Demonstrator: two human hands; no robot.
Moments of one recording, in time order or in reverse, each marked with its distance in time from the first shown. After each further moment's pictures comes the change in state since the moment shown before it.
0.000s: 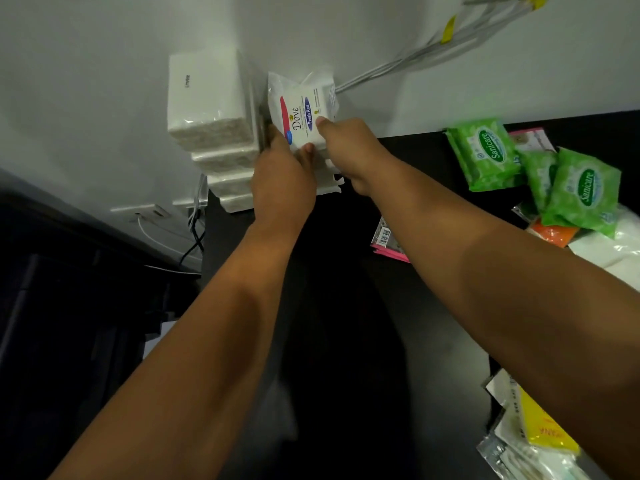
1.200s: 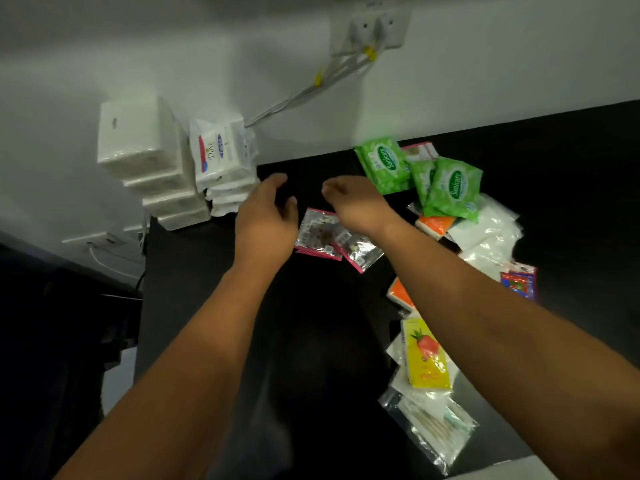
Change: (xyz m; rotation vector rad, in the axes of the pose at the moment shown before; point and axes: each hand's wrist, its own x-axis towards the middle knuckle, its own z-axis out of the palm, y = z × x) left_hand -0.095 0.068 0.021 -0.097 -0.082 0.190; right_hand -0.103 0.058 -0.130 -0.449 0.053 -0.171
